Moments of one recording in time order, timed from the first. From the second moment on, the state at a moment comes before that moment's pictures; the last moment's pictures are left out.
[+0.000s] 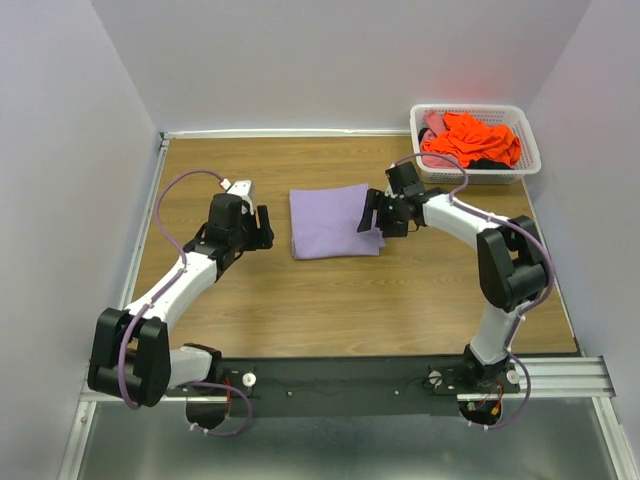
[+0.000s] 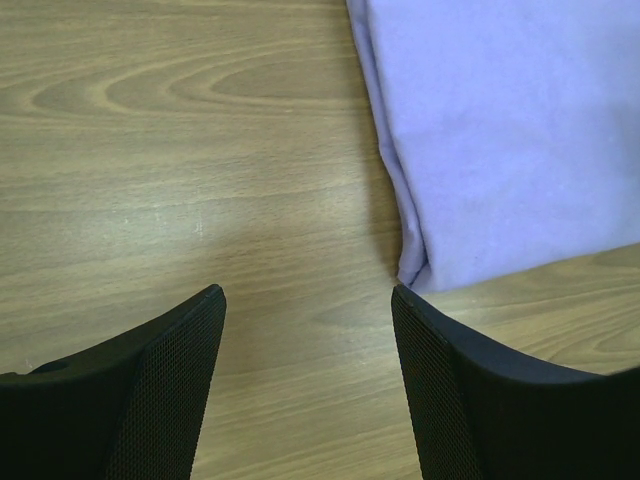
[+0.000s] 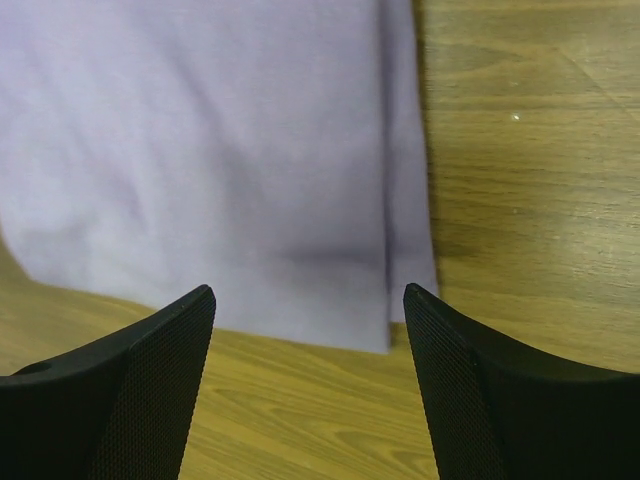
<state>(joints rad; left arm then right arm) -0.26 1.24 0.72 -0.14 0.05 -0.28 0.41 1.81 1.22 -0.37 -0.17 0.52</state>
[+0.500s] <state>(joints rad) -0.26 1.24 0.73 -0.14 0.03 -0.27 0.42 1.97 1.34 -0.41 -0.15 0.52</state>
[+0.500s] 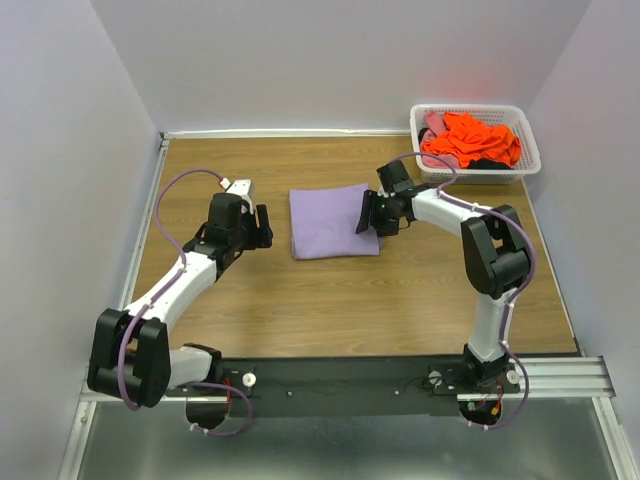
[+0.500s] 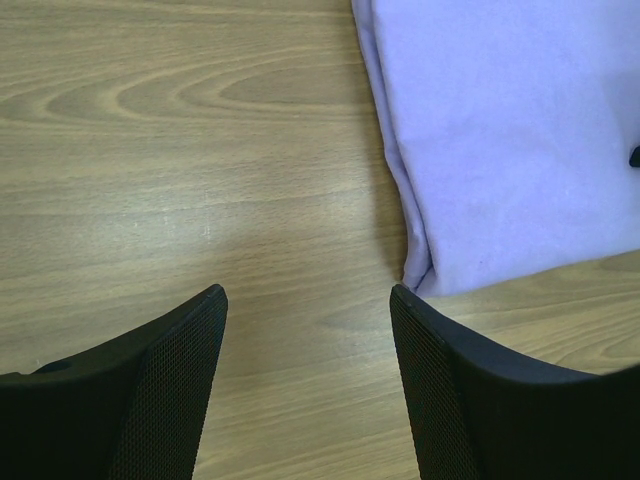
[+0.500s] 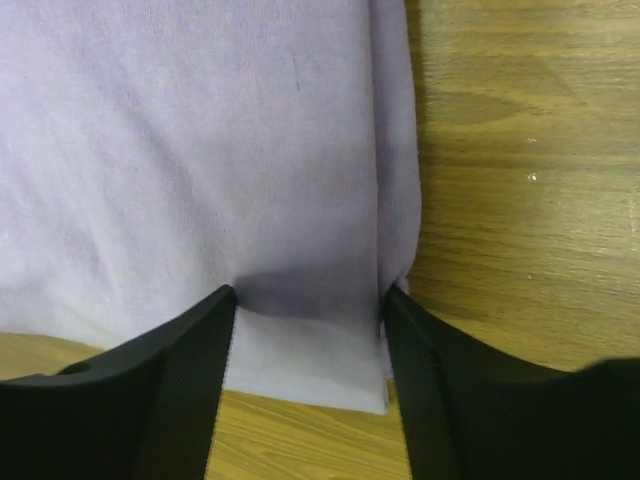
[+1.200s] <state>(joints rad) -0.26 1.17 0.73 -0.15 0.02 -0.27 0.23 1.82 1.15 -0.45 0.09 0.35</state>
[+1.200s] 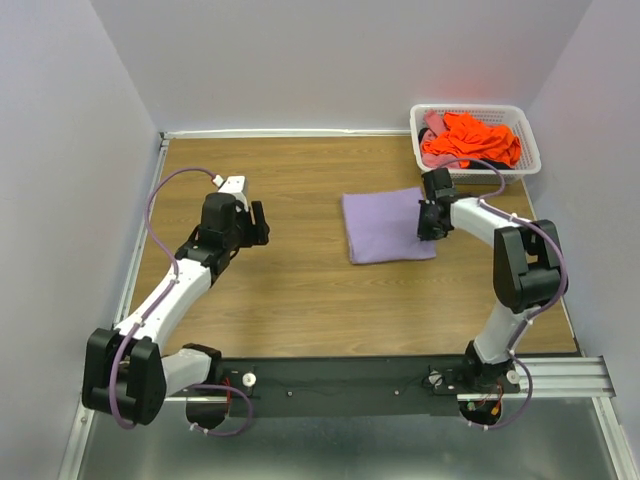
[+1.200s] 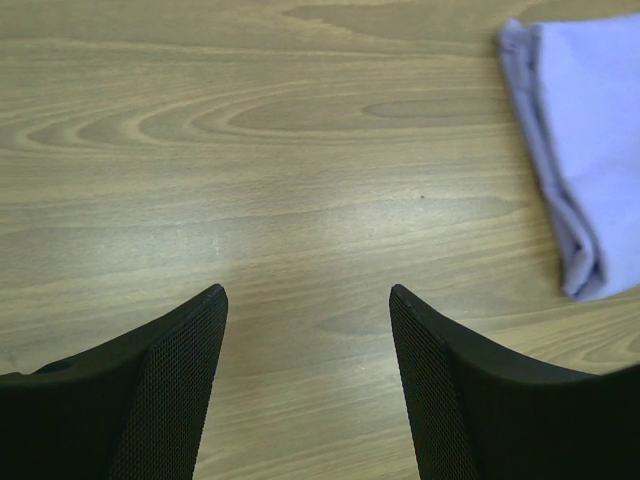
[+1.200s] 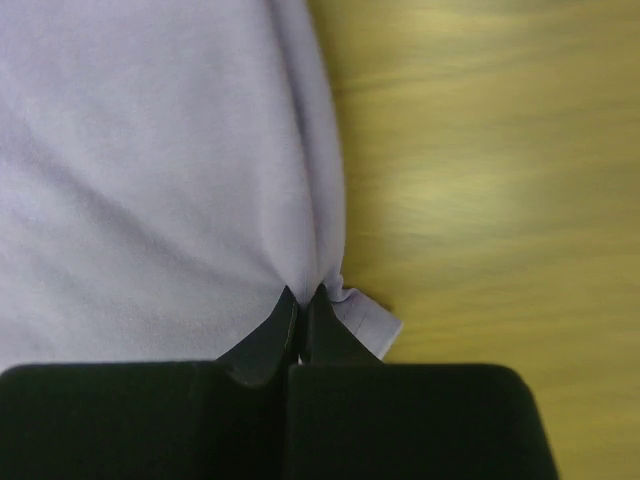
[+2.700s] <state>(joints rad) -0.24 1.11 0.73 -0.16 -0.07 -0.27 -0.34 2.07 1.48 -0.44 0.67 -0.04</state>
